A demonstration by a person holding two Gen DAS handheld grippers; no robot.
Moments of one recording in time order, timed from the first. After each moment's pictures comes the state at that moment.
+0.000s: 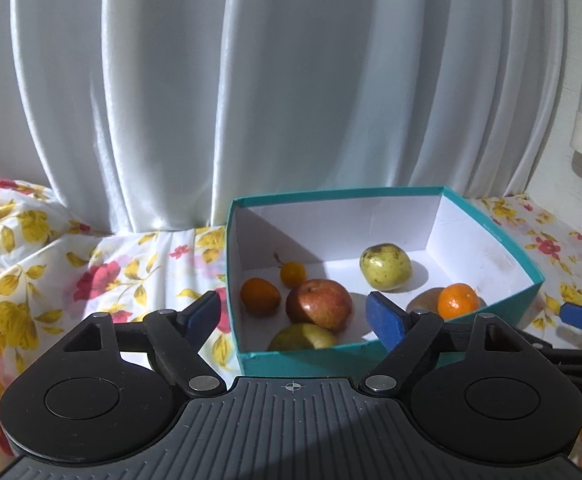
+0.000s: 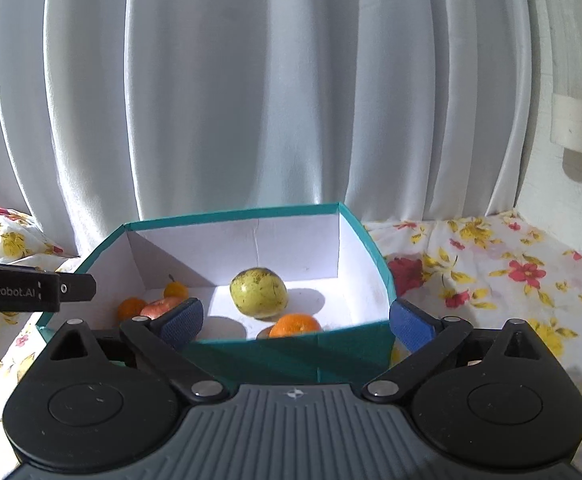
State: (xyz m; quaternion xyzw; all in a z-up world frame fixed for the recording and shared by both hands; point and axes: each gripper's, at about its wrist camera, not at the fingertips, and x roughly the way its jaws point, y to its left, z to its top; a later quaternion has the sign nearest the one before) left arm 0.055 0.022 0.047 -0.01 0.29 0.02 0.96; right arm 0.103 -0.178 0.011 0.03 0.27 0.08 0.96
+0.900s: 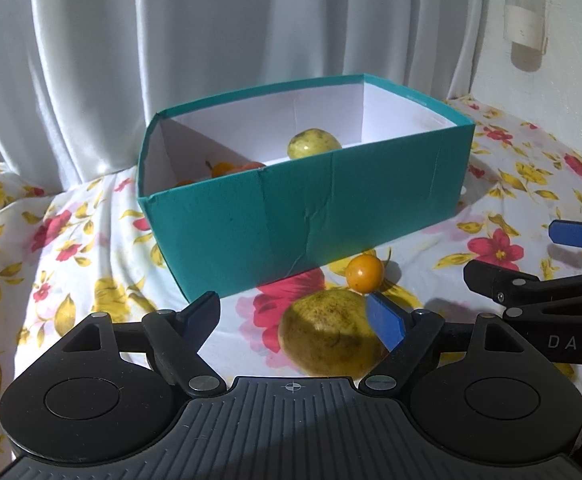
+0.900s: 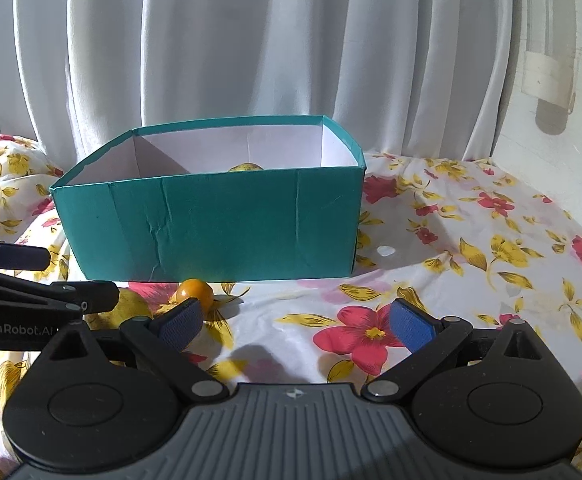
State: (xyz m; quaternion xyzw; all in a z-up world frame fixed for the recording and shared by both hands) left arm 0.008 -0.025 -0.022 0.06 0.36 -0.04 0.93; right arm 0.034 -0.187 -0.026 -0.02 0.31 0.07 0.95
